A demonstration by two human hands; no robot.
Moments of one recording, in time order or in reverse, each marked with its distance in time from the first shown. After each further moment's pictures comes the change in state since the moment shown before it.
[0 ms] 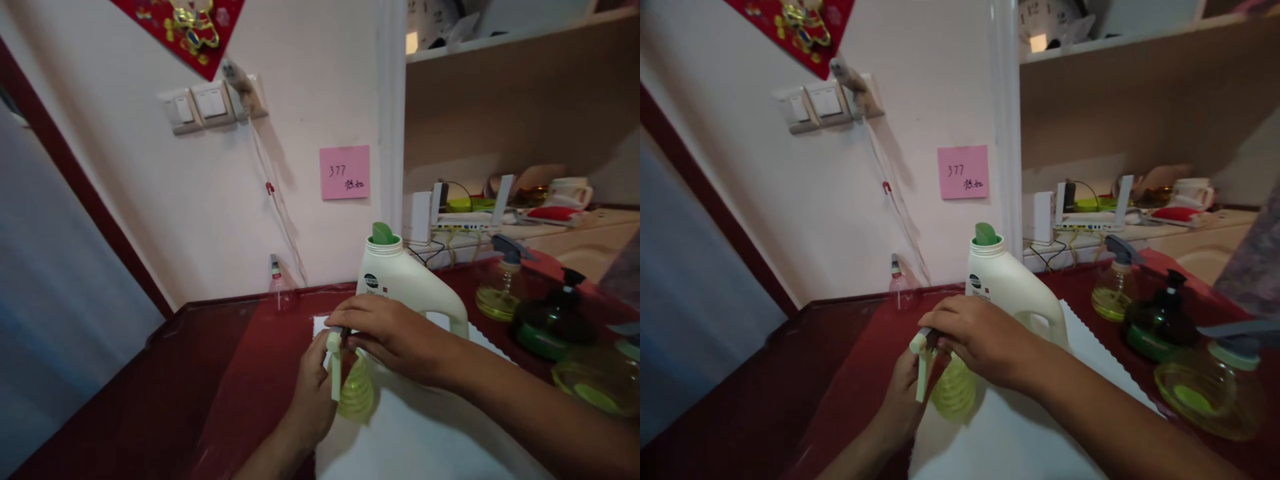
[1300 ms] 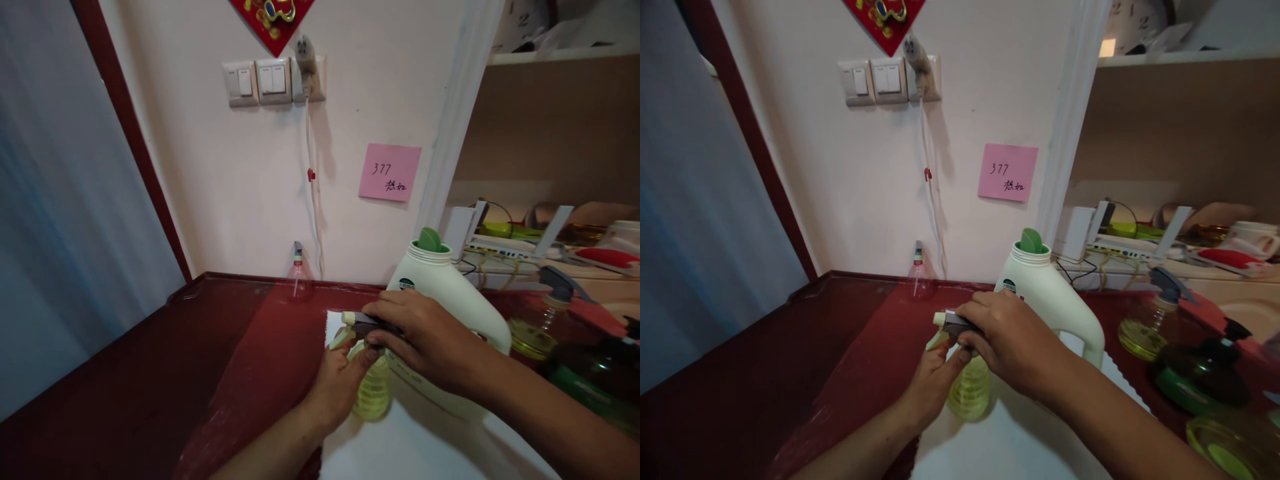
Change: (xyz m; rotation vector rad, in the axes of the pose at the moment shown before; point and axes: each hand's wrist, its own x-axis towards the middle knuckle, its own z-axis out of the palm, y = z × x) left_hand 0.001 -0.007 0.005 -0.257 -0.073 -0.035; right_hand 0.014 -0.014 0.002 -0.268 -0.082 0.124
